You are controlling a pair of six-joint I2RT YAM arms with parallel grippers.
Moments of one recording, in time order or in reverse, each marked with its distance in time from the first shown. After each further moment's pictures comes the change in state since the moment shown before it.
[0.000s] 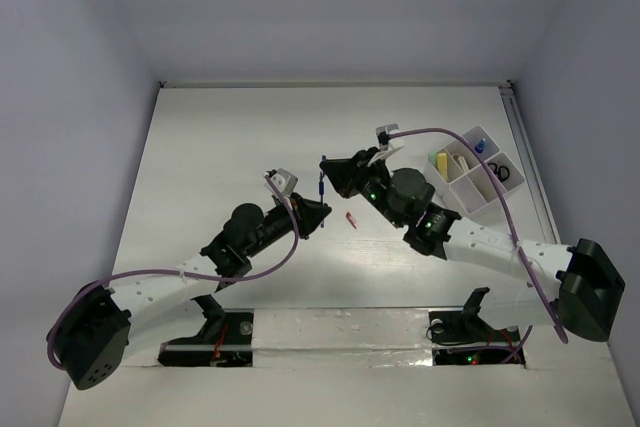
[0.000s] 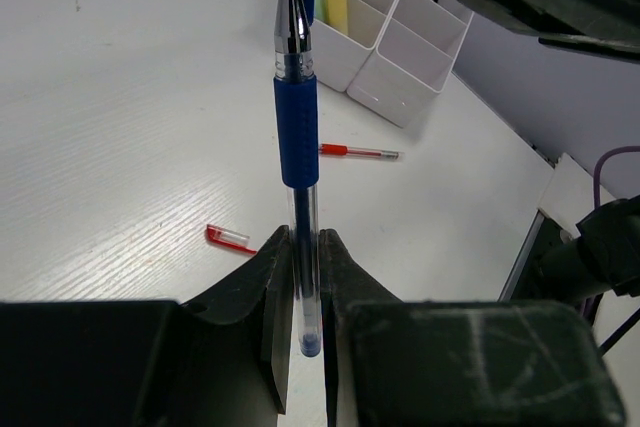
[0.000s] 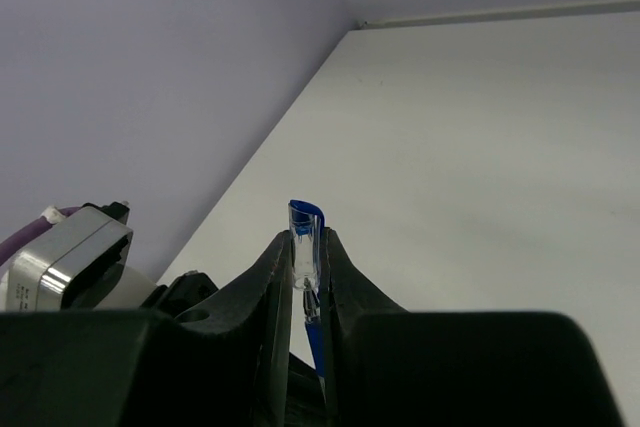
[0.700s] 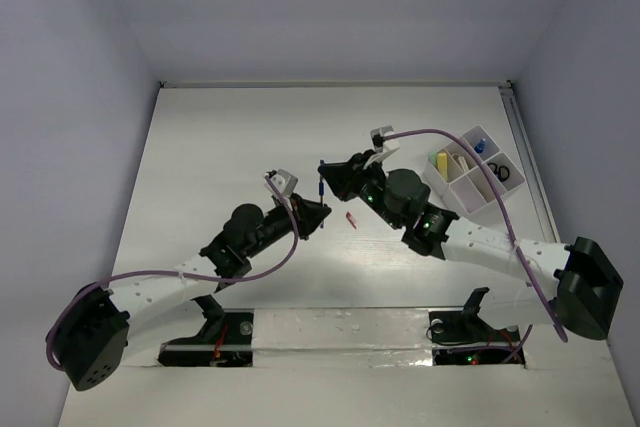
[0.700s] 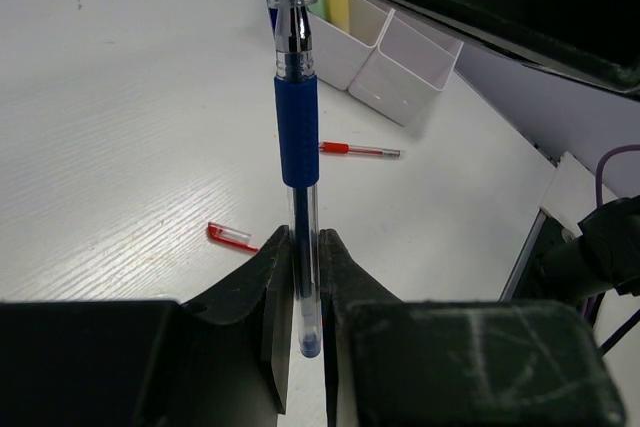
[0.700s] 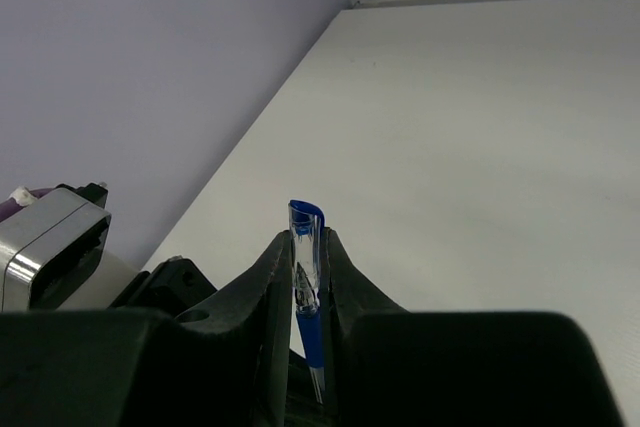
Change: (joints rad) left arm 0.000 -0.005 0.000 -0.009 -0.006 0.003; right arm 0.006 0.019 0.004 -0.033 -0.017 -0.015
